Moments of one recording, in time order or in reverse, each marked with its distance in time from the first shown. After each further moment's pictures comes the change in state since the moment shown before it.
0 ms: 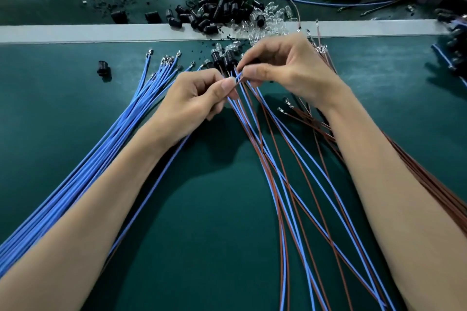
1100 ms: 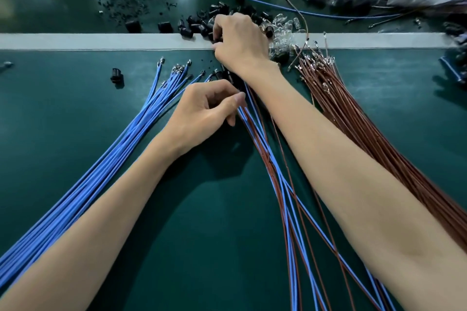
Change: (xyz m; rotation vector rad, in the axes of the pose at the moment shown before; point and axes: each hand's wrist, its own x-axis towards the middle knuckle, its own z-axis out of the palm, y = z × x) left_hand -0.003 0.006 0.006 0.102 0.081 -0.042; right_hand 0.106 0.015 0.046 -0.987 0.367 0.158
